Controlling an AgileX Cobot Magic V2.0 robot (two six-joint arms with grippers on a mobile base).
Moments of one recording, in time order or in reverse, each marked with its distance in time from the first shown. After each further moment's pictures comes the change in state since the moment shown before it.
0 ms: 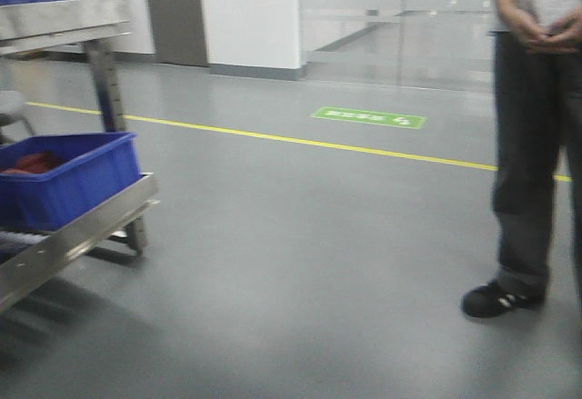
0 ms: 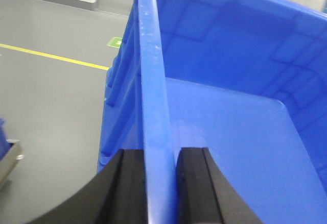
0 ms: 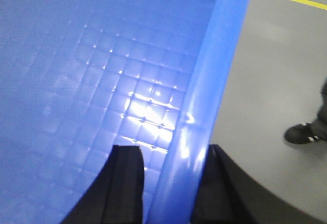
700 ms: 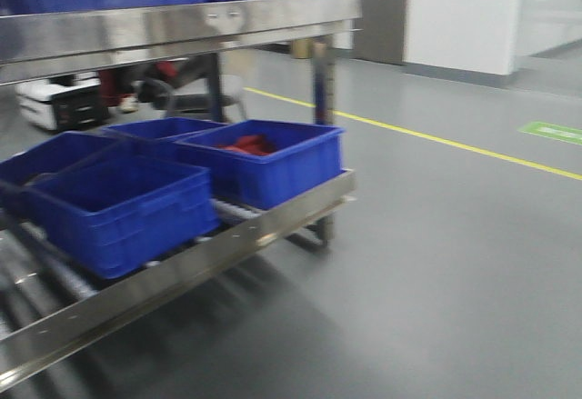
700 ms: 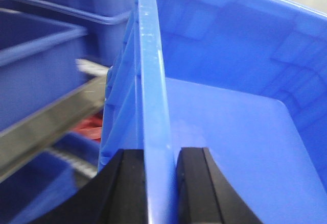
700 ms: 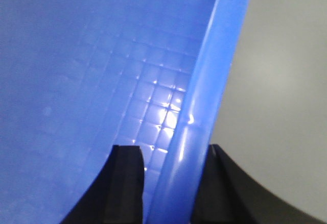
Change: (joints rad) left arm 0.000 0.002 0.000 0.000 0.000 0.002; right arm 0.000 0.000 0.000 0.000 0.000 0.001
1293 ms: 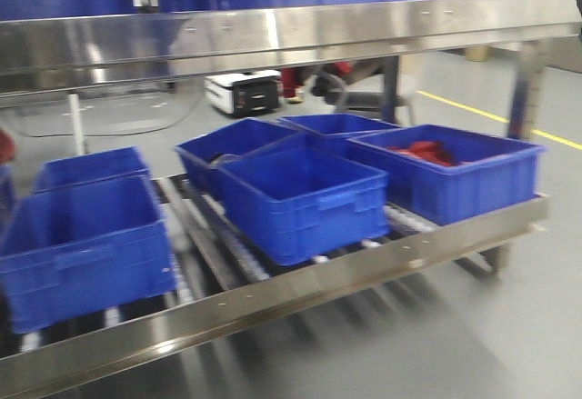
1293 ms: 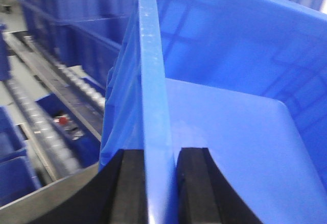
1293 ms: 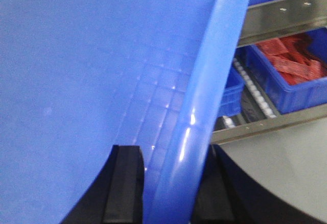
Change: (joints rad) left arm 0.000 0.000 0.002 0.006 0.000 0.000; right arm 0.000 0.000 0.000 0.004 0.000 0.000
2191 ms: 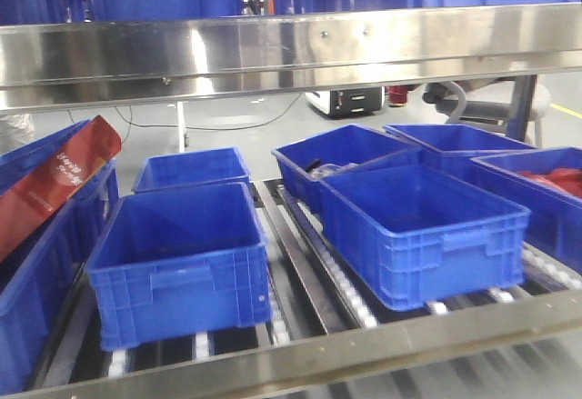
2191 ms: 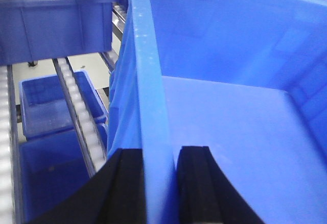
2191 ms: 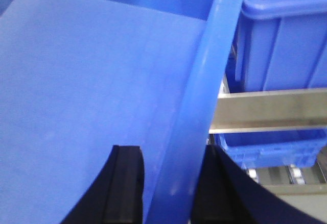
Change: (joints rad) left arm 0.000 0.000 0.000 0.000 0.134 -0.015; right arm 0.002 0.000 0.000 0.009 0.027 0.000
